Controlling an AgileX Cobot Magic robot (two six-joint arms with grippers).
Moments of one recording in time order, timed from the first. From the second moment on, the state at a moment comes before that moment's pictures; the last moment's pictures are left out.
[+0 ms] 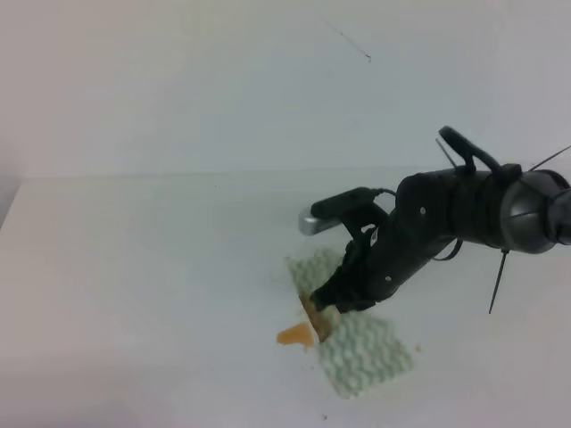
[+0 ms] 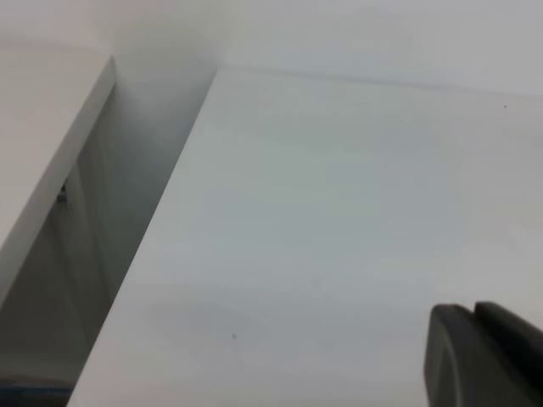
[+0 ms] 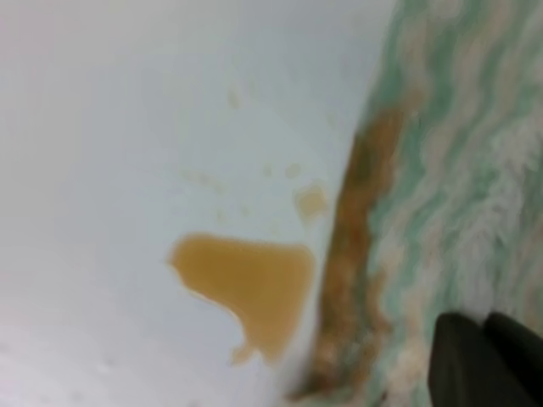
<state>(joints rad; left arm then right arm) 0.11 0.00 0.00 -0.09 0.31 -0.07 0.57 2.03 -1.39 0.30 0.57 -0.27</state>
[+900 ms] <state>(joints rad) 0.11 0.00 0.00 -0.09 0.31 -0.07 0.58 2.12 -1.40 0.52 0.63 -0.47</state>
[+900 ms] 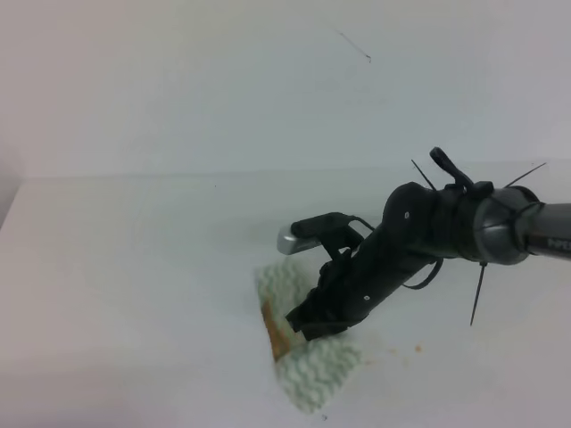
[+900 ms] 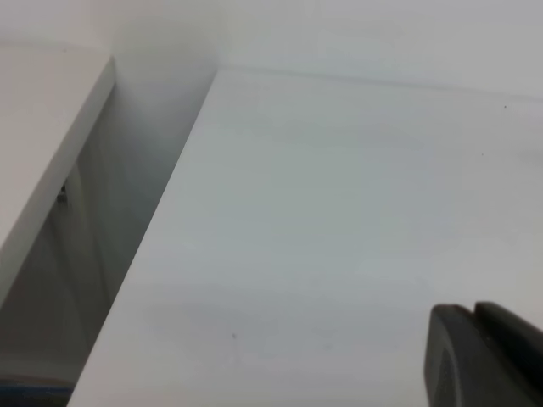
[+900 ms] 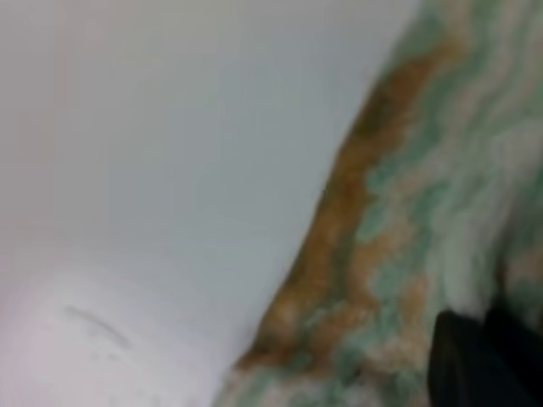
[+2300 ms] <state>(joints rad) 0.11 0.00 0.00 -0.09 0.31 -0.07 0.46 2.07 -1.40 0.37 0.64 -0.30</state>
